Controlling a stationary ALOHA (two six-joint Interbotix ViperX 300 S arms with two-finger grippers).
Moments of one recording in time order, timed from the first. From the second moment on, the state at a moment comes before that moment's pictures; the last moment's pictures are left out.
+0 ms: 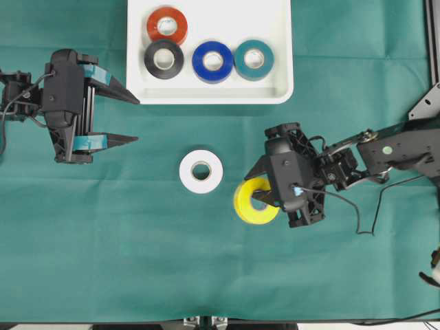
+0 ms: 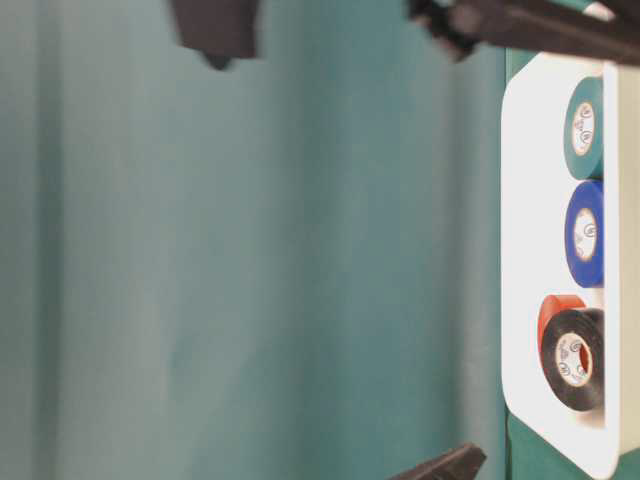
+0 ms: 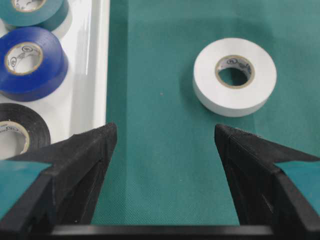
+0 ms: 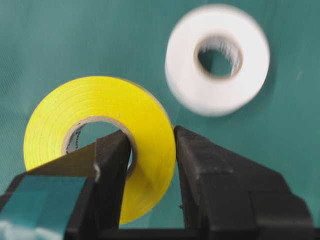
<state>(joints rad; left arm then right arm) 0.01 -0.37 1.03 -0.03 -0.12 0.08 0.24 -0.09 0.78 -0.43 0.03 0.54</state>
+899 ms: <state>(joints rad) 0.01 -0.37 1.03 -0.03 -0.12 0.08 -0.06 -0.10 0.74 -0.60 -0.09 0.54</state>
